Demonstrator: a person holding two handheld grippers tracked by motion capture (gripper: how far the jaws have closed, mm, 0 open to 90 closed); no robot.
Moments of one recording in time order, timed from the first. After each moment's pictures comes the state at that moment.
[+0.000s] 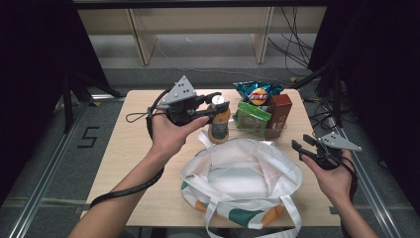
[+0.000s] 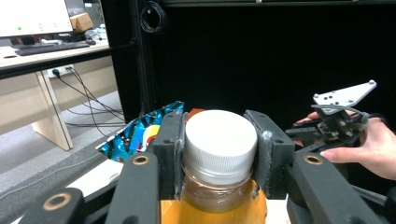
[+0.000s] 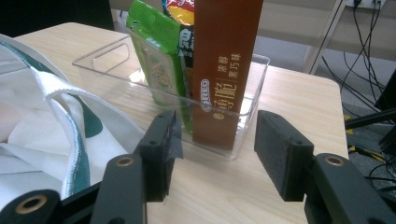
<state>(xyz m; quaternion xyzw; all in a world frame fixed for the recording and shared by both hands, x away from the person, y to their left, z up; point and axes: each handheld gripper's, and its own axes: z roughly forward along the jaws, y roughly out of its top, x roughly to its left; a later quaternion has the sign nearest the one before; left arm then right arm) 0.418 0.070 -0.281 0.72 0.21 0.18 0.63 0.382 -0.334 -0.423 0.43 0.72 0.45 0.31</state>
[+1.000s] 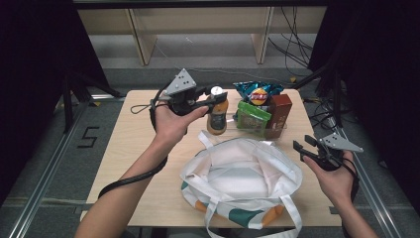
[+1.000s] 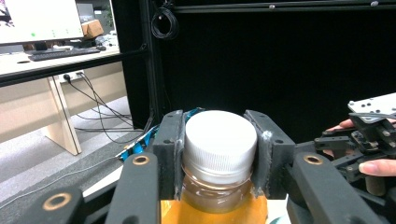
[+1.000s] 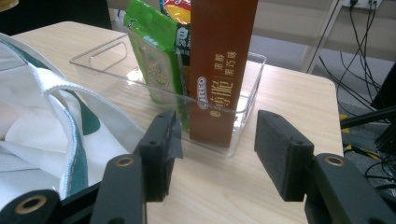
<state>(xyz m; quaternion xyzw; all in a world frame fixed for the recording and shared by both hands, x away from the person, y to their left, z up) 0.451 0.071 -0.290 0.72 0.22 0.19 0.64 0.379 -0.335 -0.424 0.44 0.71 0.45 0.32</state>
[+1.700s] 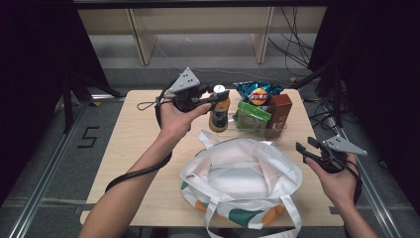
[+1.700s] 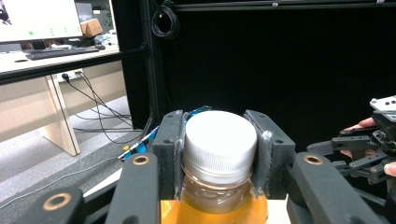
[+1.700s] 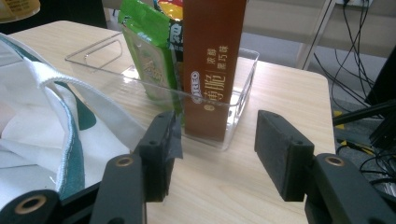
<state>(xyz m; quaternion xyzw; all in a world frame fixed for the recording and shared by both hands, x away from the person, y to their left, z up) 0.470 0.064 -0.300 0.72 0.22 0.19 0.64 0.373 -0.342 -0.424 0.44 0.71 0.45 0.32</state>
